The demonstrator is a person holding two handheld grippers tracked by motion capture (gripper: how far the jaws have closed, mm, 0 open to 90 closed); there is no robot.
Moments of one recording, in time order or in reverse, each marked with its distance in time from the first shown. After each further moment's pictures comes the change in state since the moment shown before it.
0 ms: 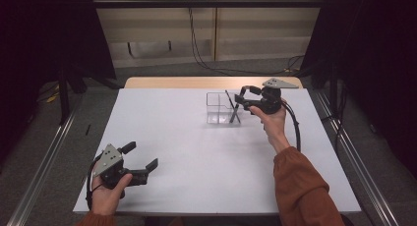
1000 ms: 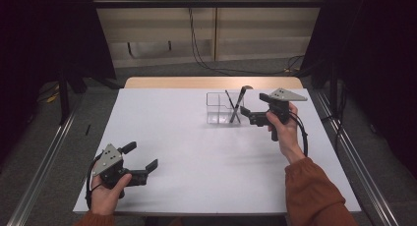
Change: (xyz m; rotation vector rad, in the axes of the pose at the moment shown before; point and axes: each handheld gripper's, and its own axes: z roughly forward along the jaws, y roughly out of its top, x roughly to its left) left arm 0.003 0.000 -0.002 -0.001 -0.017 0.003; right arm 0.018 -0.014 -0.039 -0.002 -0.036 -0.082
